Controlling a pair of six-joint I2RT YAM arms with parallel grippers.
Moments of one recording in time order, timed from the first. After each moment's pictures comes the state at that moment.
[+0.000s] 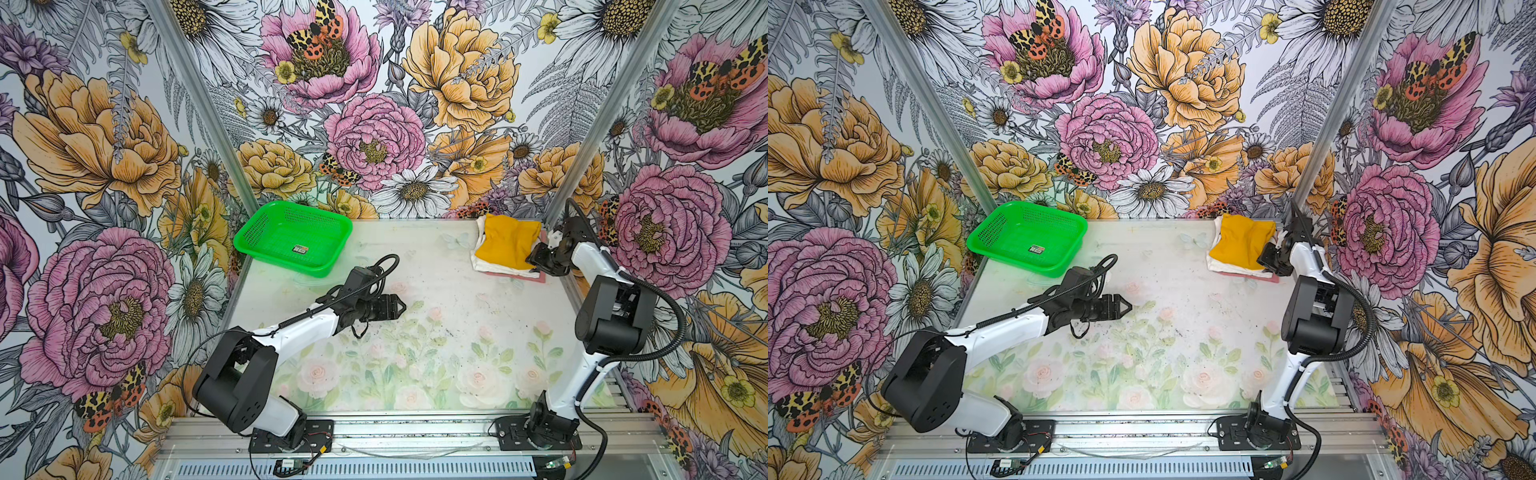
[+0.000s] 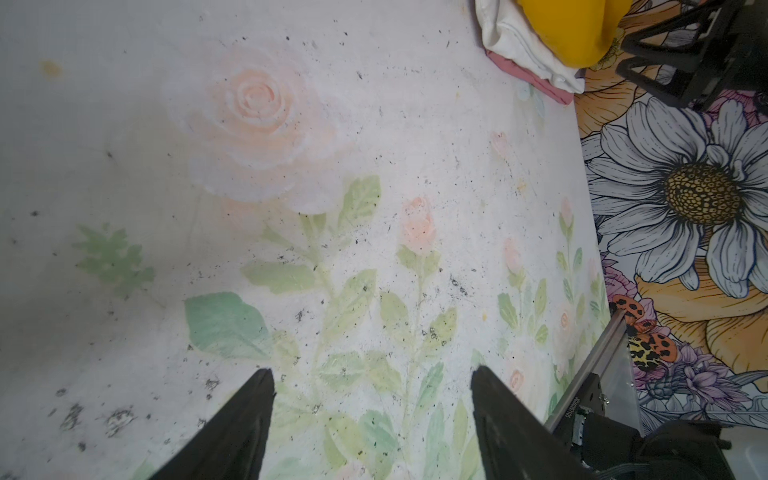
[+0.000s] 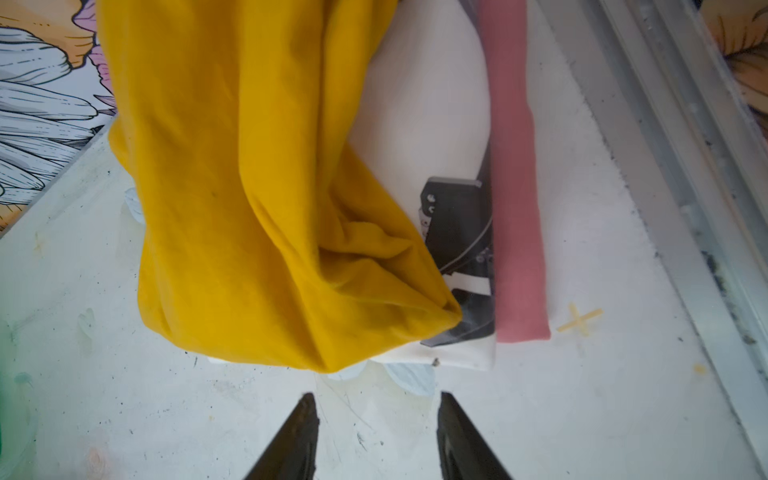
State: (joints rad) left arm -0.57 1.47 0.84 -0.16 0.32 -0.59; right arm -0.33 1.93 1.52 -0.70 -0.31 0.20
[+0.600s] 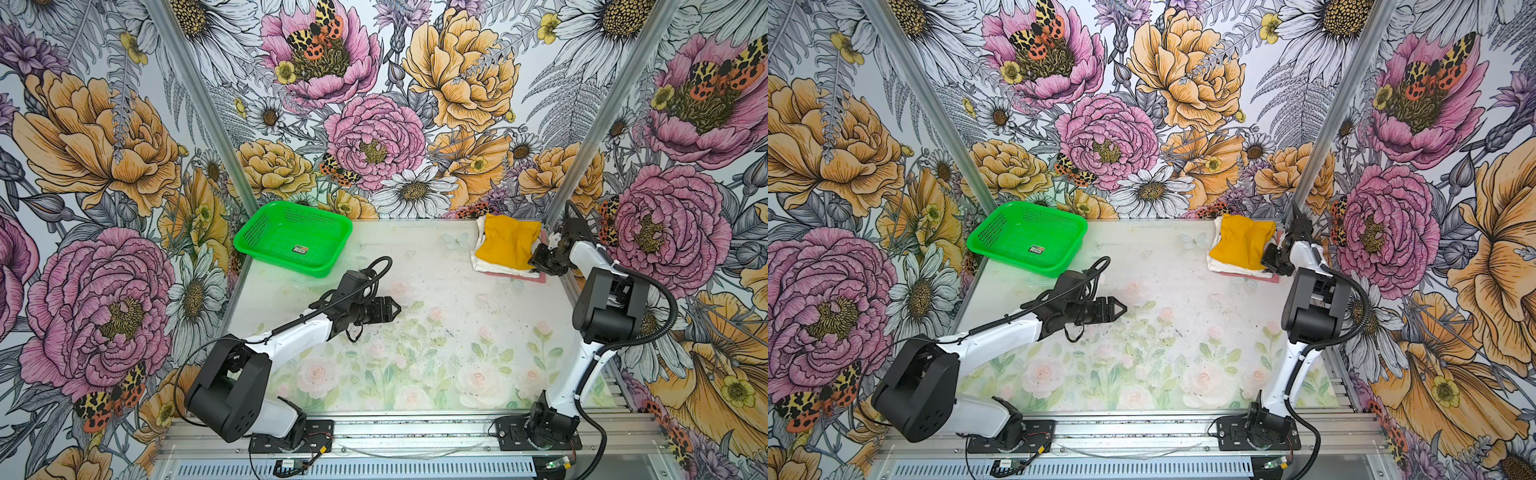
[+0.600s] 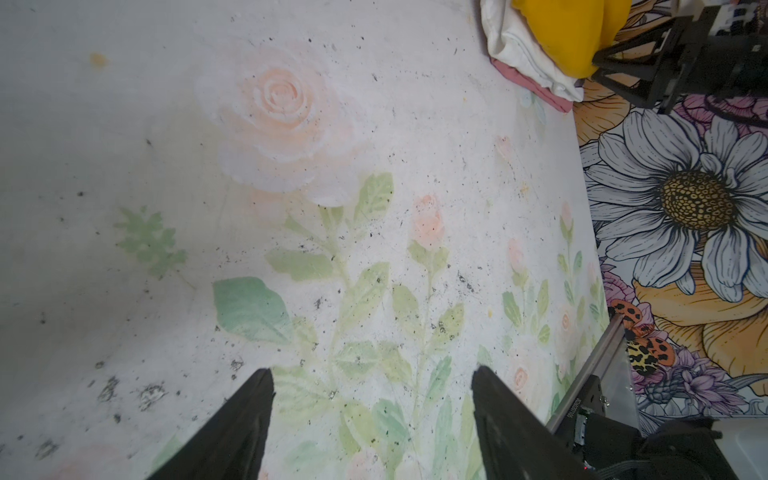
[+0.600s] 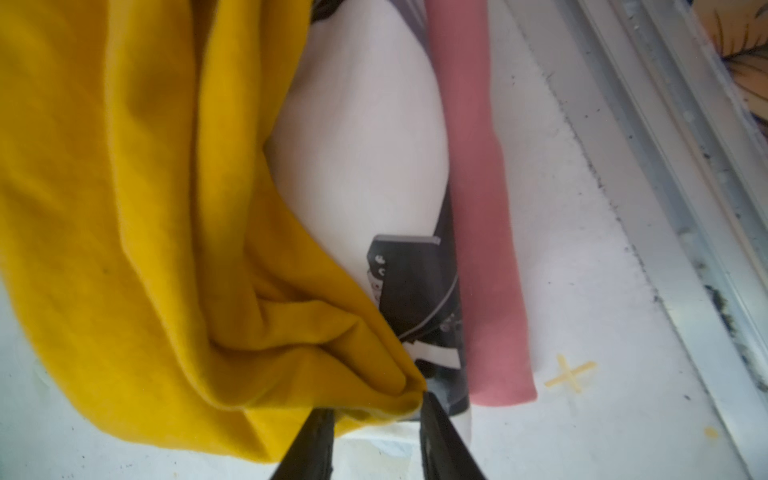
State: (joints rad) left arm -0.54 1.41 0.78 -0.14 0.34 -0.58; right arm -0.35 2.04 1.60 -0.67 -0.29 0.23
